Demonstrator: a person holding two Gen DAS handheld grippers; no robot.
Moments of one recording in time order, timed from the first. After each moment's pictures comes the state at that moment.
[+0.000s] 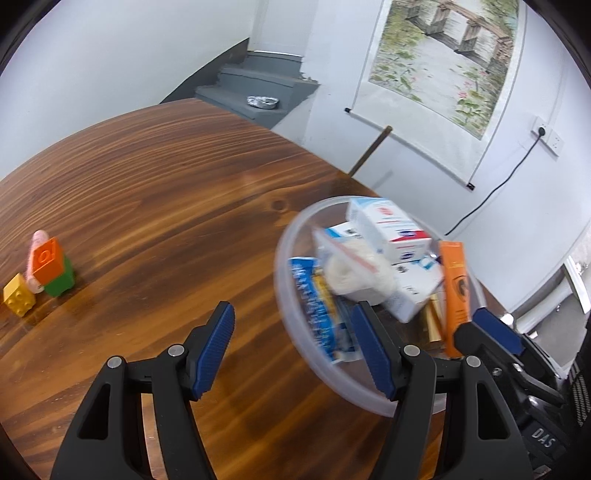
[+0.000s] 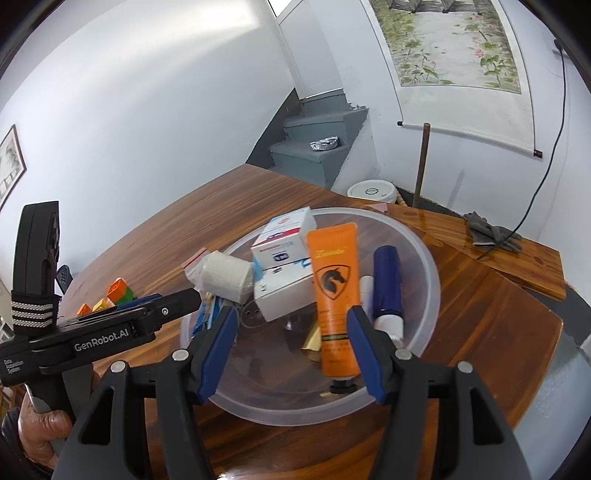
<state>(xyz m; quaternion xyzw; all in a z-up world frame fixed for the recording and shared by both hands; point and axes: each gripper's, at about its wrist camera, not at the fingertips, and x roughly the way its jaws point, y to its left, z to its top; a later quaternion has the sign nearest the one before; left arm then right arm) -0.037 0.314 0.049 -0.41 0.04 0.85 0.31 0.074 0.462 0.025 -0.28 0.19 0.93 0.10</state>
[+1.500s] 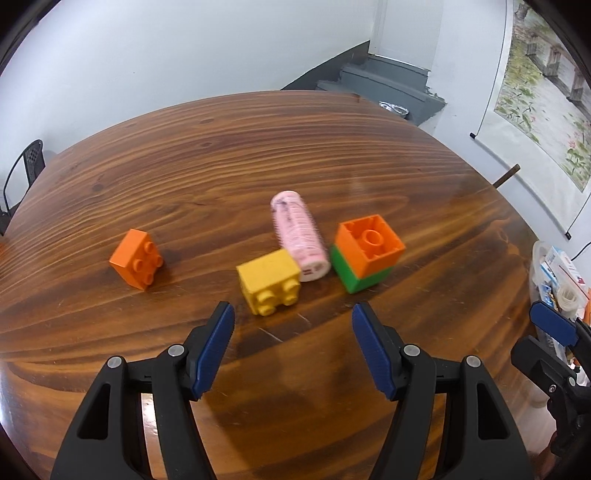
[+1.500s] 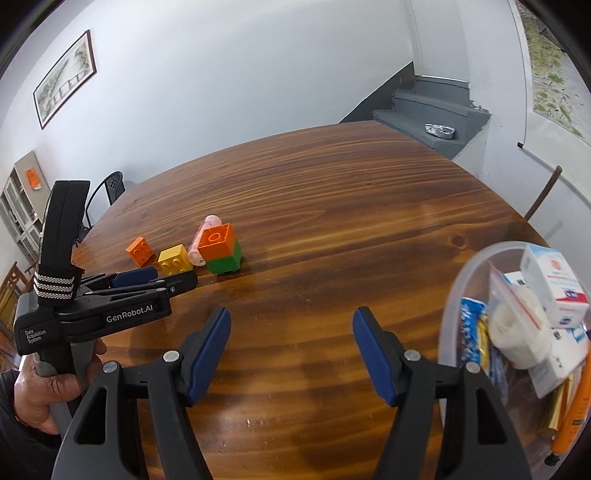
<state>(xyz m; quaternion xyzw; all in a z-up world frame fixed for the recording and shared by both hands) -0.125 0.123 0.021 -0.43 0.02 0.89 0.12 -0.063 0.301 0.017 -0.36 0.07 0.93 -0.06</state>
